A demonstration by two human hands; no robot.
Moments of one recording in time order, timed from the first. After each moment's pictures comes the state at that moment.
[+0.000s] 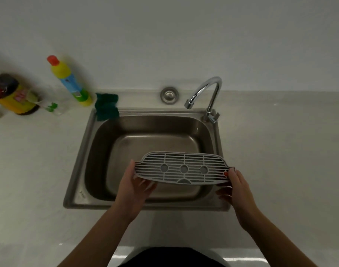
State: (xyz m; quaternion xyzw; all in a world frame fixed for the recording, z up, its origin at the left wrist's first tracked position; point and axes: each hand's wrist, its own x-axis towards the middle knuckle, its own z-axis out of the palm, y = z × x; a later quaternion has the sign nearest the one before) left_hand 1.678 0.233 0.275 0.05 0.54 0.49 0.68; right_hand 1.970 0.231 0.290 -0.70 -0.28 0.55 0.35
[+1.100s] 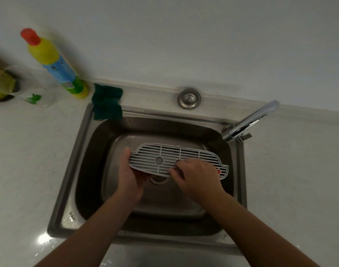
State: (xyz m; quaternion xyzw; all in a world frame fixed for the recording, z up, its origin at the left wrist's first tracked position) left_hand 1.634 0.367 0.215 -0.01 0.57 0.53 0.63; right_hand 1.826 0.395 0.262 -0.53 -0.83 0.17 0.00
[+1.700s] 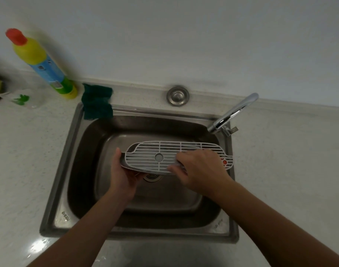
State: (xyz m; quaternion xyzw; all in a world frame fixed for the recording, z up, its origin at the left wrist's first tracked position) left_hand 1.636 0.359 0.211 -0.01 0.56 0.53 0.64; right_hand 1.857 0.400 0.298 -0.47 -0.87 0.12 -0.01
